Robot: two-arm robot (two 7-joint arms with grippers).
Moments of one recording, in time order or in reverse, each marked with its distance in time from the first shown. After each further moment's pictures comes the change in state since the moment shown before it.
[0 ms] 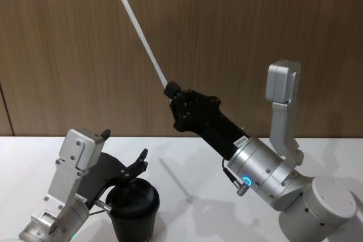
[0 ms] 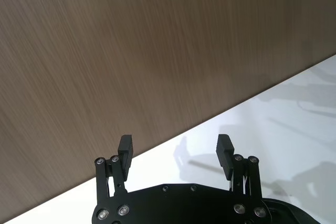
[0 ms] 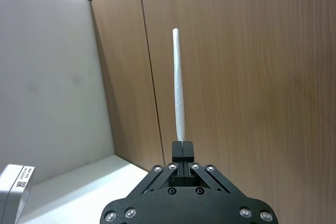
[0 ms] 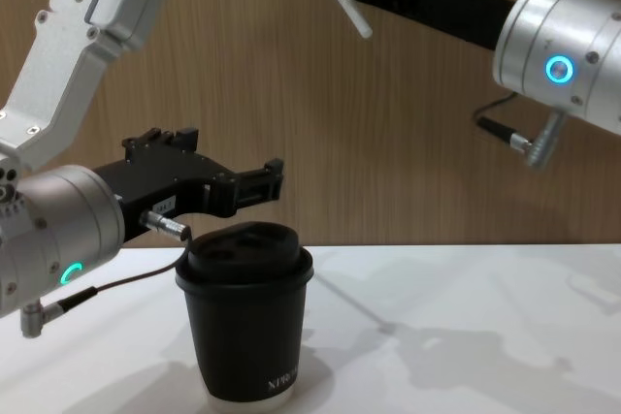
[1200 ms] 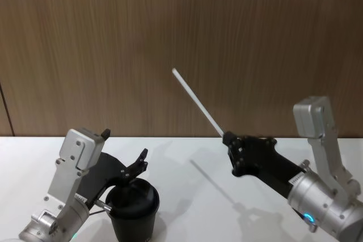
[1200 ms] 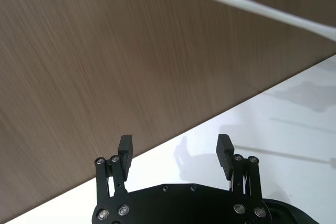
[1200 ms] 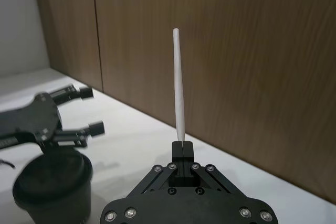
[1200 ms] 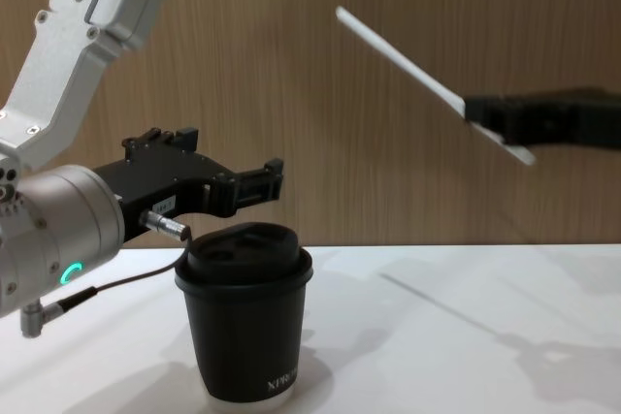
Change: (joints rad) left arm 0.000 0.000 0.000 0.000 0.000 0.000 0.000; right arm -0.160 0.226 0.082 -0.183 -0.165 0.198 -0.084
